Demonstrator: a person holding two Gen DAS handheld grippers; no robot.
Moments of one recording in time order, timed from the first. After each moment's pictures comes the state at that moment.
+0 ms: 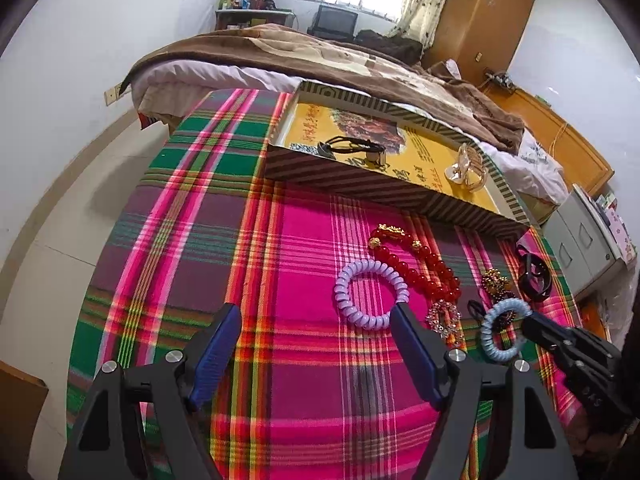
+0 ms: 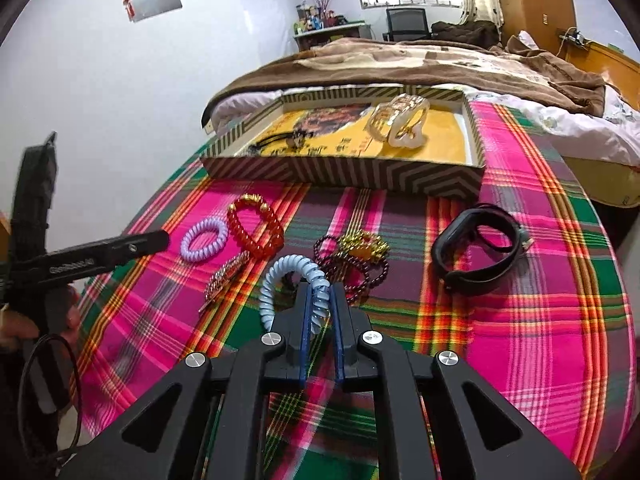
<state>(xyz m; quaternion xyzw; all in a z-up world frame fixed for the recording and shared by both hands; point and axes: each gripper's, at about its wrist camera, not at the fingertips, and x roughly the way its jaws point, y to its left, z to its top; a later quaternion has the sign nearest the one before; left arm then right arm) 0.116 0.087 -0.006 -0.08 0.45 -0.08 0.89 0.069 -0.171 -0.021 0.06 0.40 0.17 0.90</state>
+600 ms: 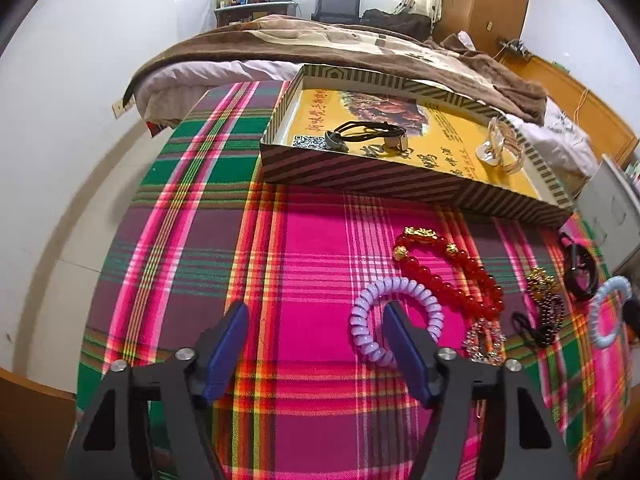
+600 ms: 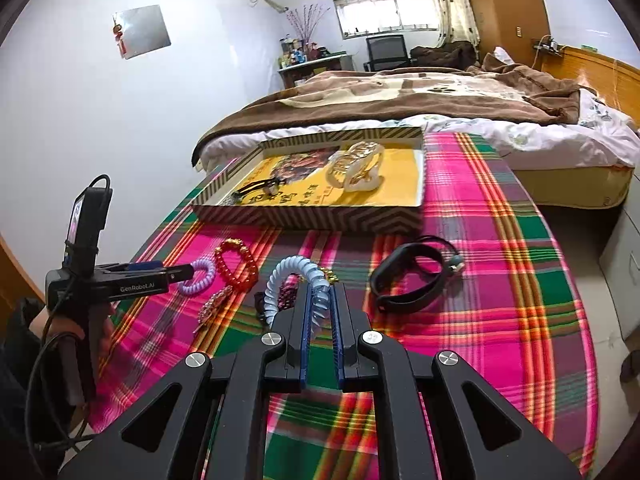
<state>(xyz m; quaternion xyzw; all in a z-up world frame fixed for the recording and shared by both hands) 0.147 0.066 -0.020 -0.01 0.47 -0.04 0.88 0.054 -0.210 0.009 0.08 0.35 0.14 0.92</state>
